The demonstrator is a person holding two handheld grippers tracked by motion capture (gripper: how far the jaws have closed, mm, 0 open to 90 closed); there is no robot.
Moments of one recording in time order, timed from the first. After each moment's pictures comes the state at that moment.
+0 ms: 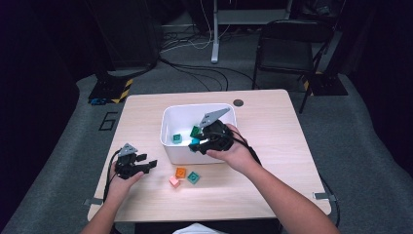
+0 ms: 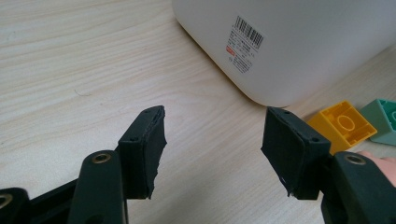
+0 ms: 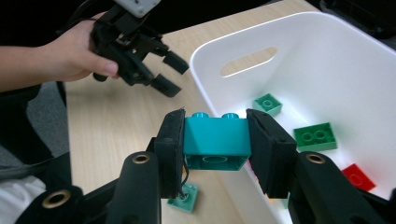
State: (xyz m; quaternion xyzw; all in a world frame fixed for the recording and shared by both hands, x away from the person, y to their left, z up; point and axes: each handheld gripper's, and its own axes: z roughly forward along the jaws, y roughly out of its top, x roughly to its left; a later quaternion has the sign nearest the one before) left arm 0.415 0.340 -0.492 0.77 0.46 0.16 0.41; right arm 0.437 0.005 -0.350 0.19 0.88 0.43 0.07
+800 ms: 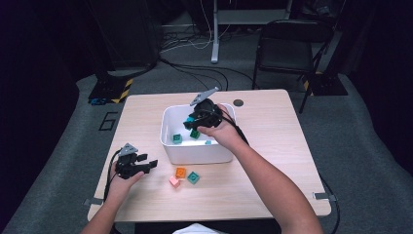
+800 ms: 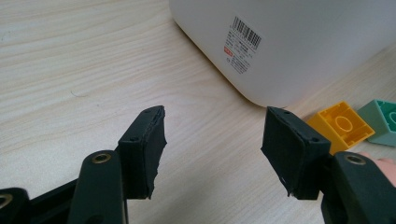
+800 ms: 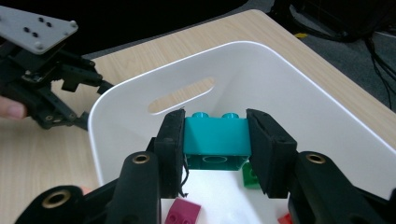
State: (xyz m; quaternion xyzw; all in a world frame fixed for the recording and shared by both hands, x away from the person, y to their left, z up) left arm 0.416 0.339 -0.493 0.77 0.46 0.15 0.41; right arm 0.513 0.033 -0.353 0.22 0.87 0.43 0.10
